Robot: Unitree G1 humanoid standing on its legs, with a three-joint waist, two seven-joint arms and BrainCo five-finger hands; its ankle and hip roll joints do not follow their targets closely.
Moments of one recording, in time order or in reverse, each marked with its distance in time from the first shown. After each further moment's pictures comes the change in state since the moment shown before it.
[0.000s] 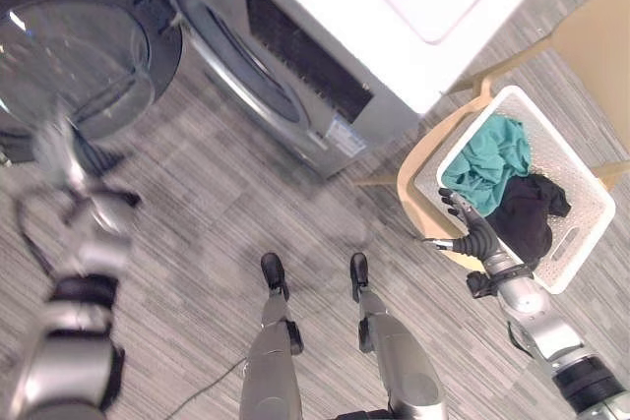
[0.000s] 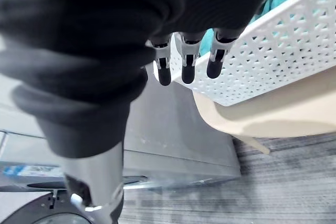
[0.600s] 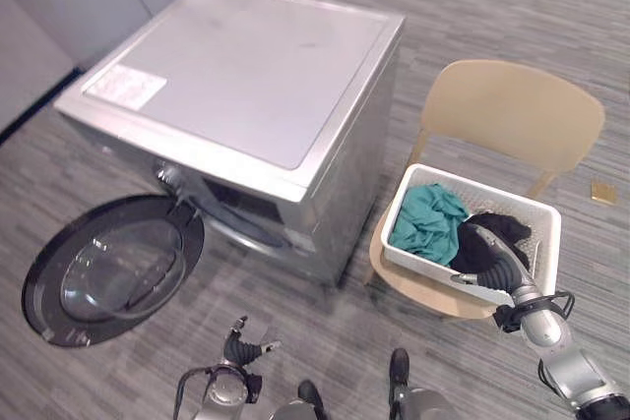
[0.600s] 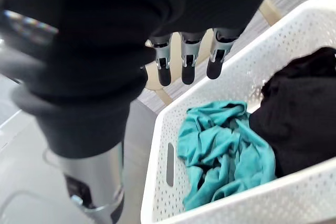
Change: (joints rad) left arm 0.382 -0.424 -0.207 0.172 -0.136 -0.069 -0.288; right arm 0.163 -0.035 -0.110 0.004 -0.367 0.080 -0.037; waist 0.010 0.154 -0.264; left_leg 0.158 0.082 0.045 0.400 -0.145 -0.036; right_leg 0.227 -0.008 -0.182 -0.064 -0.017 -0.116
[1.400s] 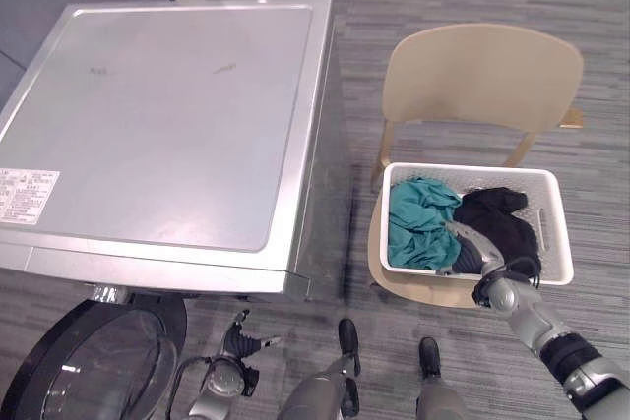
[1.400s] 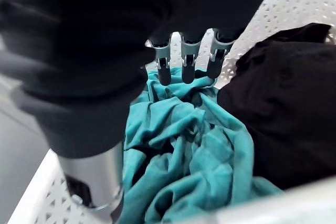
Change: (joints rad) left arm -0.104 0.055 -0.042 0.091 0.000 -0.047 -0.006; right arm -0.414 0.015 0.316 0.446 -0.202 0.057 -0.073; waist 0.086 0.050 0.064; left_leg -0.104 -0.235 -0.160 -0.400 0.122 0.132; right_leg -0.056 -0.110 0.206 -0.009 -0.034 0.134
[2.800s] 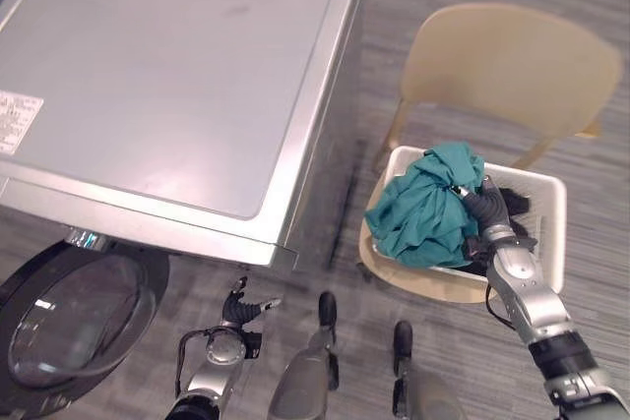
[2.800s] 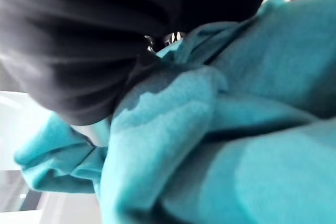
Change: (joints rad) left arm -0.022 0.000 0.065 -0.128 -0.149 0.034 -0.008; right arm 0.148 0.149 -0.334 -0.473 0.734 -0.046 0.078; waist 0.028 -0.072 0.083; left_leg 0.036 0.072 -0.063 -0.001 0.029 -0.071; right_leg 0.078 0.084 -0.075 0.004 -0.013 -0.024
